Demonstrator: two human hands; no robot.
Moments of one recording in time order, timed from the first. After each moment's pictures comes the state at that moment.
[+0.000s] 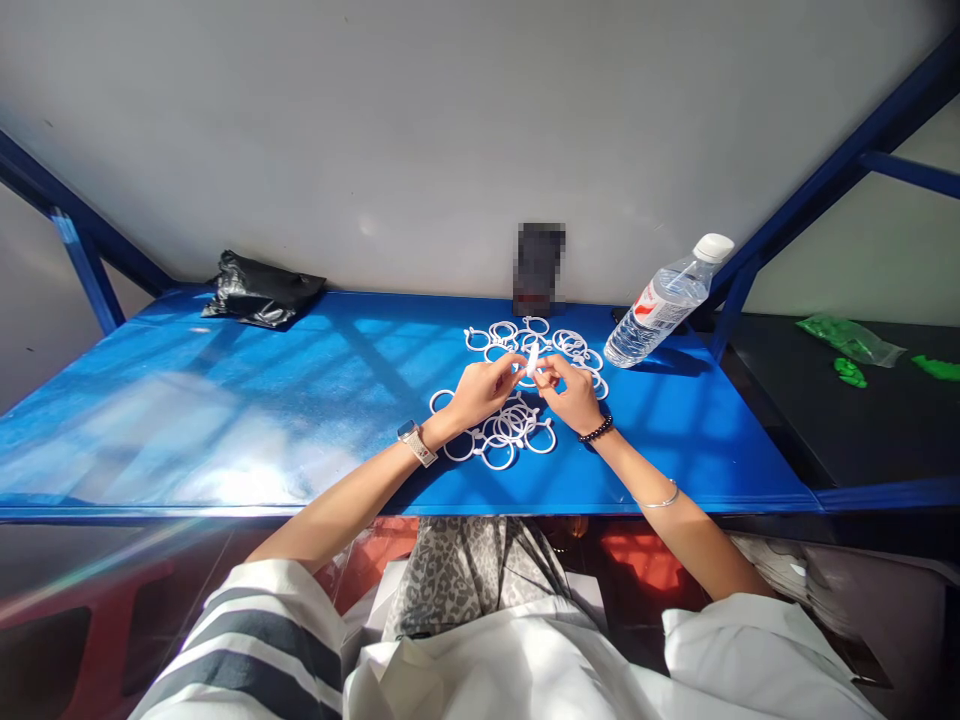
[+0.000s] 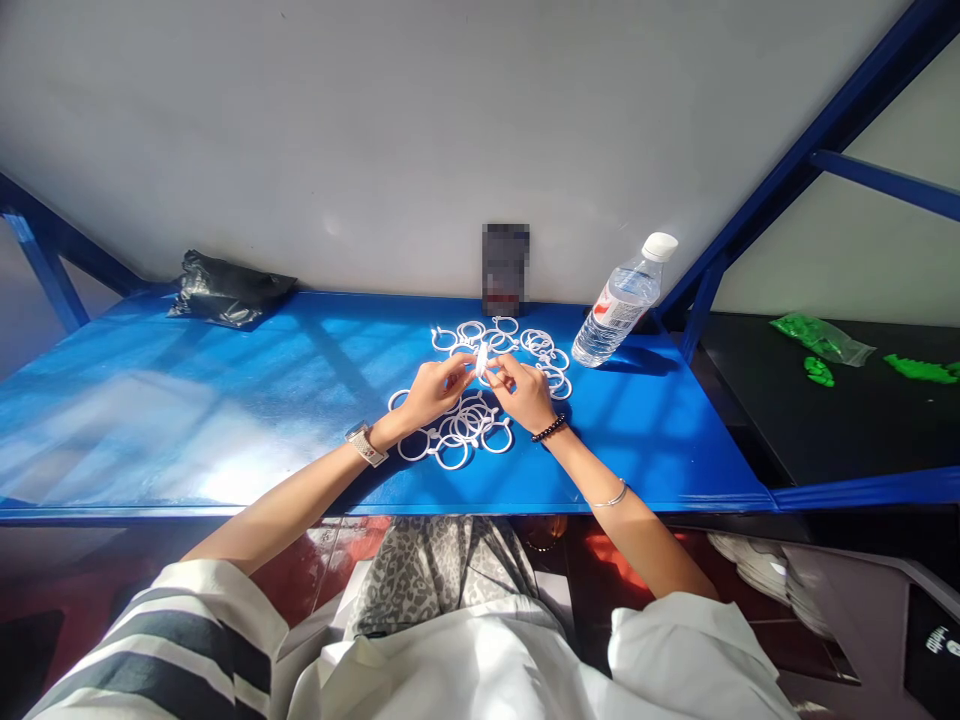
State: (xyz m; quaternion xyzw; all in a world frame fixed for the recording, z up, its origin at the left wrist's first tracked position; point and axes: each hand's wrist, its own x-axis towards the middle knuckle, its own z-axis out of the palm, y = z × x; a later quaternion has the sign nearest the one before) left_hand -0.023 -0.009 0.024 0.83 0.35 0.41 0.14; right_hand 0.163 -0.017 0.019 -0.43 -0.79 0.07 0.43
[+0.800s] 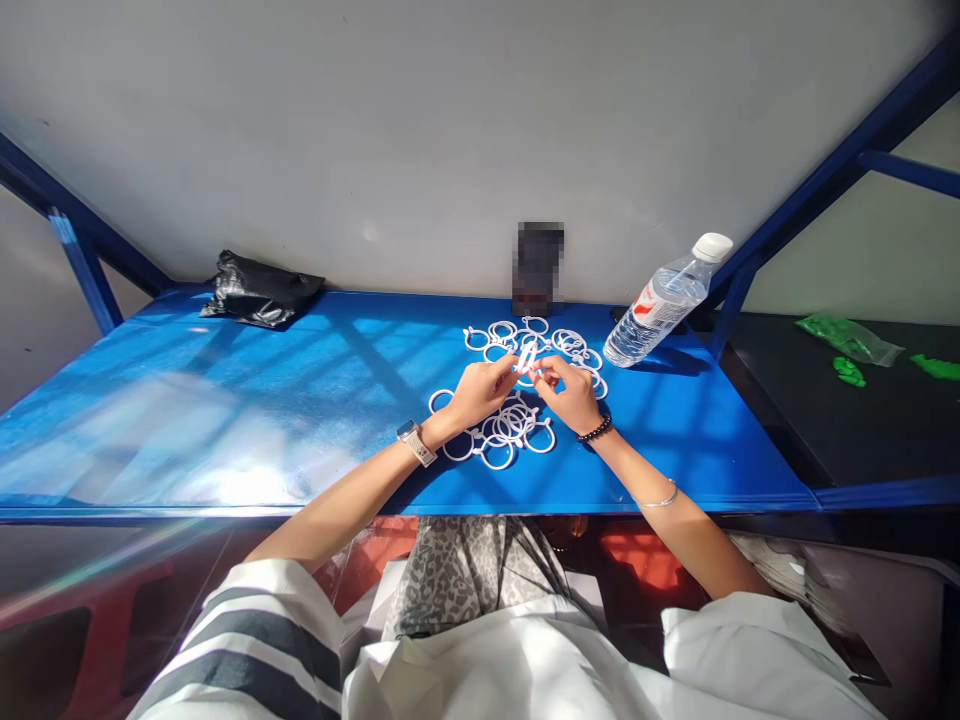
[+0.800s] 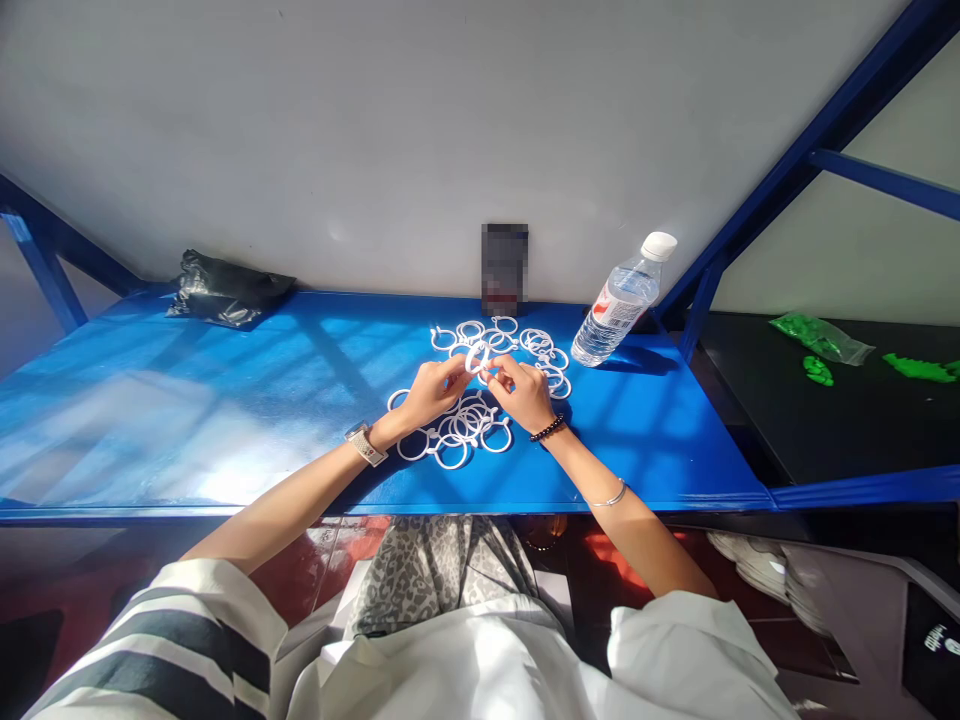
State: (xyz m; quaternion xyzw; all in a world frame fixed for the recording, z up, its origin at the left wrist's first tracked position) left_hand -0.023 -0.008 0.020 0.83 0.35 0.41 0.15; right_hand 0.162 -0.017 0.019 -0.43 -0.79 0.04 0.44
